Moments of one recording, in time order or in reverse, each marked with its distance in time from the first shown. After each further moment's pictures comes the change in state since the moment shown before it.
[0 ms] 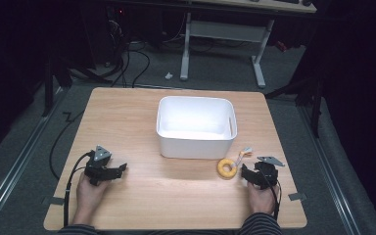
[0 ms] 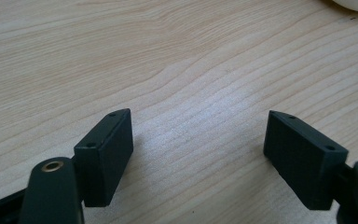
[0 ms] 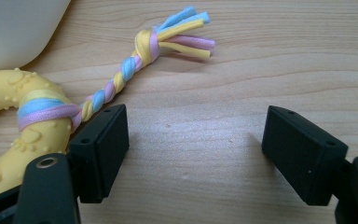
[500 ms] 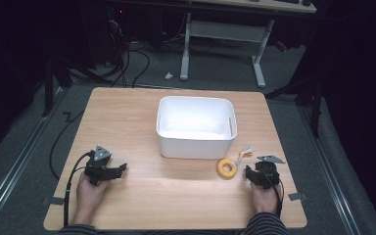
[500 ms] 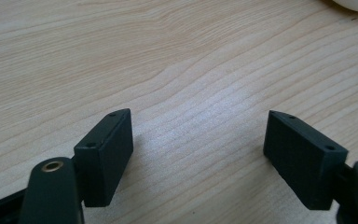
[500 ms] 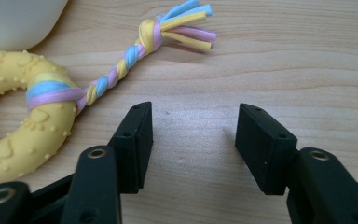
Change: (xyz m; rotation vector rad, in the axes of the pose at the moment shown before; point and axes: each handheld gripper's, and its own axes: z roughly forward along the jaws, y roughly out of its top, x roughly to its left) left arm 0.000 0.000 0.000 -0.001 0.002 -0.003; right arm -0.002 0.007 -0.009 0.070 0.013 -0.077
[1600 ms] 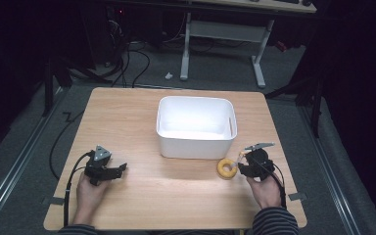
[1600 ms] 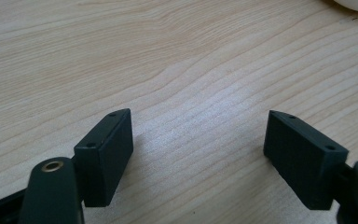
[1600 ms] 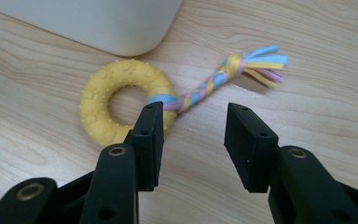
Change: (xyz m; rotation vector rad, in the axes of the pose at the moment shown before) left arm 0.000 0.000 0.000 -0.001 0.002 0.000; right arm 0.032 0.051 -0.038 0.155 0.129 -0.211
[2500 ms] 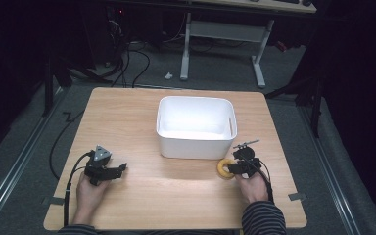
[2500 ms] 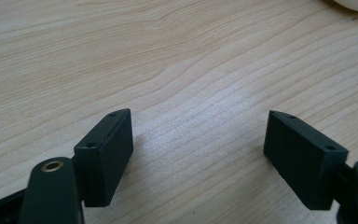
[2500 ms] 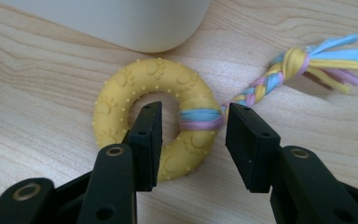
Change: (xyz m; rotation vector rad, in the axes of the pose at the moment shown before) left arm 0.000 0.000 0.000 0.000 0.000 0.000; right arm 0.015 0.012 0.036 0.109 0.045 0.033
